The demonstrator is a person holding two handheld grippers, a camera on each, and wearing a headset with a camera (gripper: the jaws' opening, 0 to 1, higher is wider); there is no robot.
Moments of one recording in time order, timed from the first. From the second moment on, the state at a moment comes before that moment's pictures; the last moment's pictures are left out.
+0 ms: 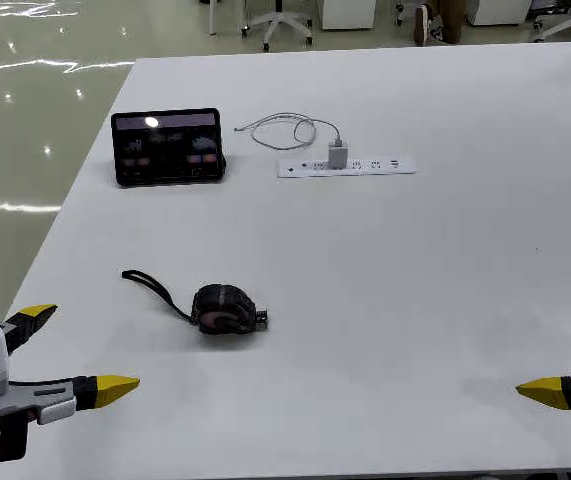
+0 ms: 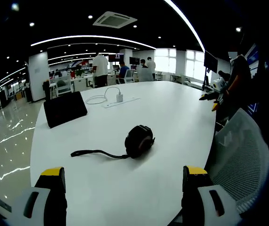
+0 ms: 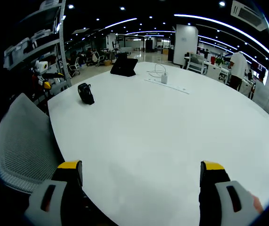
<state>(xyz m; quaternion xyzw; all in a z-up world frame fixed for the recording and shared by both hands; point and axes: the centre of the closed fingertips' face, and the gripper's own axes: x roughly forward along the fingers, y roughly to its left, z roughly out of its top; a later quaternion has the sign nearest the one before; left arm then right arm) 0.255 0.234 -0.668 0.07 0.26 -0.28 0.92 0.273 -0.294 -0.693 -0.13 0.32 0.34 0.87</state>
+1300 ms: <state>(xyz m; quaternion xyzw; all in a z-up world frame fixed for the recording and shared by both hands) 0.286 0.183 -0.684 0.10 0.27 -0.37 0.88 0.297 -0.257 -0.686 -0.14 0.29 0.38 0.86</state>
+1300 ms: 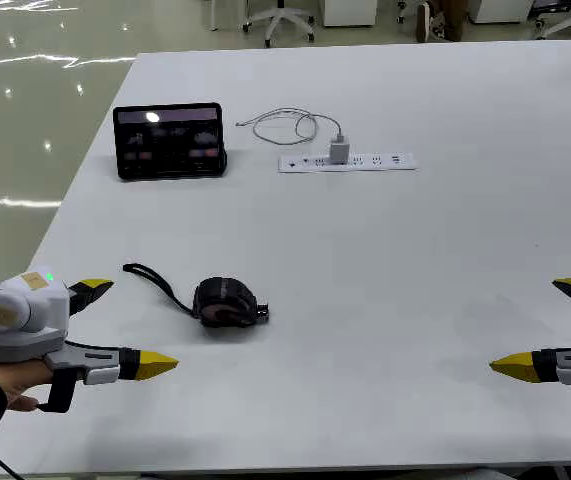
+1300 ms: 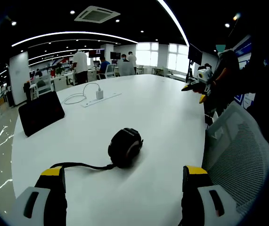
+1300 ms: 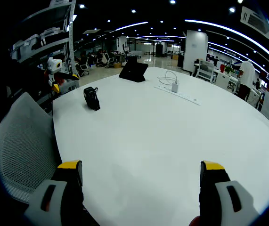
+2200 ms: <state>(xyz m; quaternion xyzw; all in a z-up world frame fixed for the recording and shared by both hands) 0.335 0.142 -0.691 0.24 0.29 -0.46 0.80 0.323 -0.179 -0.689 -0.17 0.28 0.46 0.83</state>
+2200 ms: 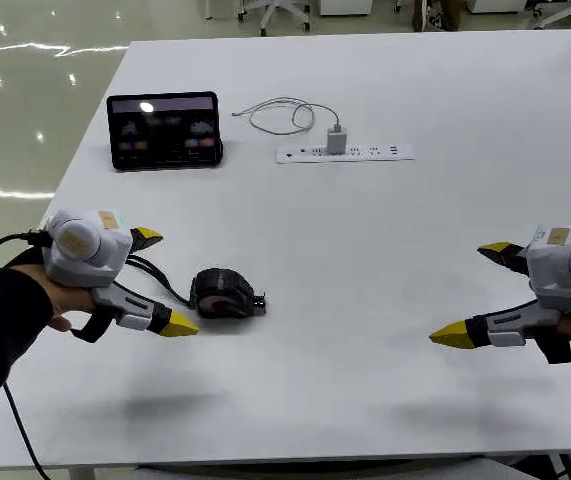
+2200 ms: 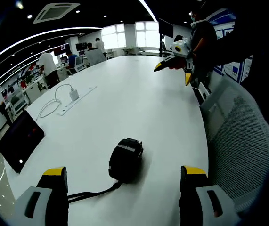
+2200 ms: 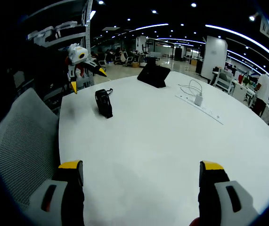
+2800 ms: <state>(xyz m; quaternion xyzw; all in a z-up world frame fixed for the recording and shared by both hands) 0.347 0.113 -0.717 0.33 0.33 -0.51 0.72 0.343 -0.105 -0.704 -0.21 0.27 0.52 0.78</state>
